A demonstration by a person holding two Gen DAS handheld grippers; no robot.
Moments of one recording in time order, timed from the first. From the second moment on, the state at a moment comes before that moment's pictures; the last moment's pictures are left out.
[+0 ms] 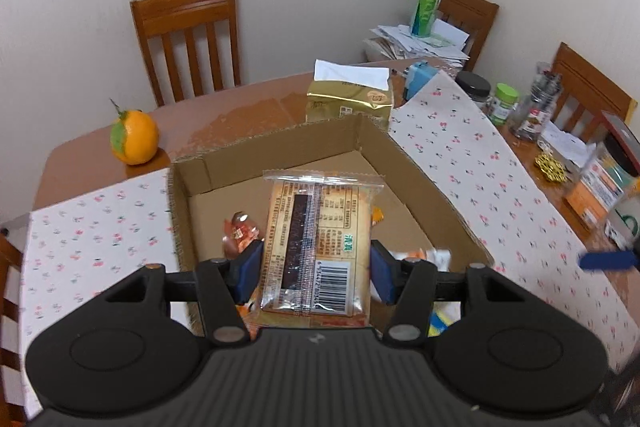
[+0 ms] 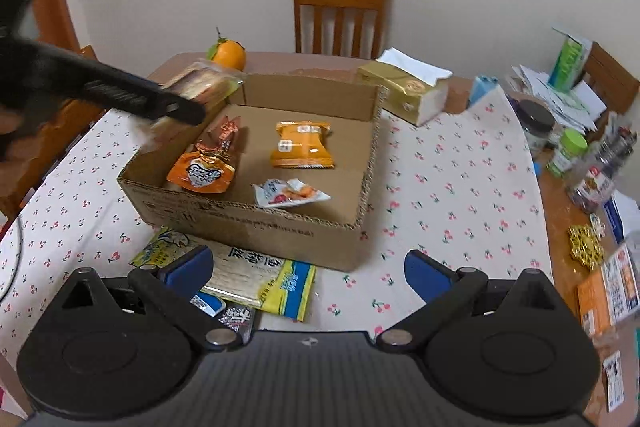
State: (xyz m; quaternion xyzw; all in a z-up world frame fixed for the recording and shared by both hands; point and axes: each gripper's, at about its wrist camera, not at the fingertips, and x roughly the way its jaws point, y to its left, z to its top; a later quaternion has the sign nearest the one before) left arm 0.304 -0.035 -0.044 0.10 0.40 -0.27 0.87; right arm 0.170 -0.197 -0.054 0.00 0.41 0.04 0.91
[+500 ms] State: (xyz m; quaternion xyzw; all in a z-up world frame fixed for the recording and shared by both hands) left arm 0.323 -0.042 -0.049 0.09 0.37 -0.21 0.90; right arm 0.161 -0.208 -0.064 -0.01 0.43 0.01 0.90
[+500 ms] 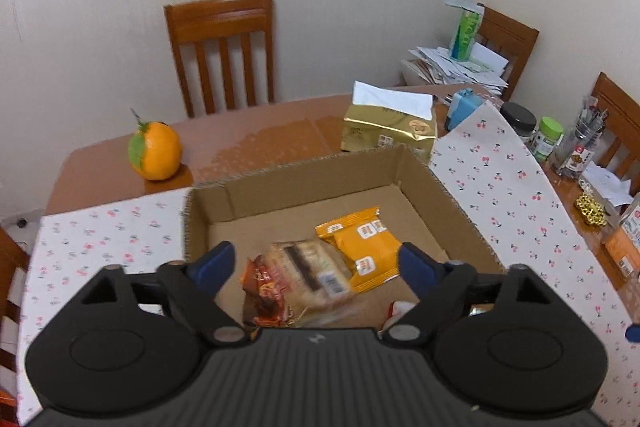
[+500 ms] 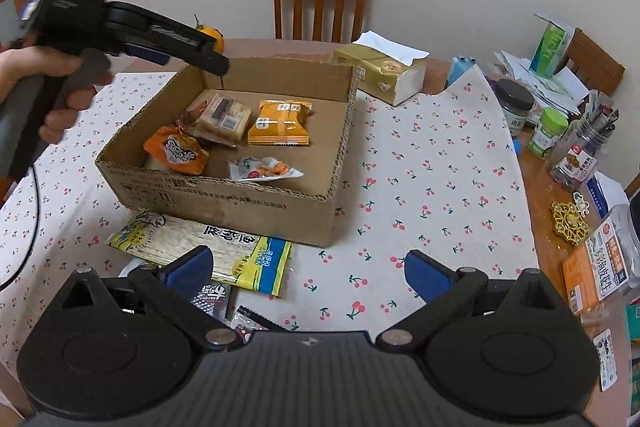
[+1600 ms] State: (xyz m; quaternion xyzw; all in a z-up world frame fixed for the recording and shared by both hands) left arm 0.156 -0.006 -0.097 0.13 0.42 -0.21 0.87; right arm 0.157 -0.181 -0.160 0.01 0.52 0.00 0.86
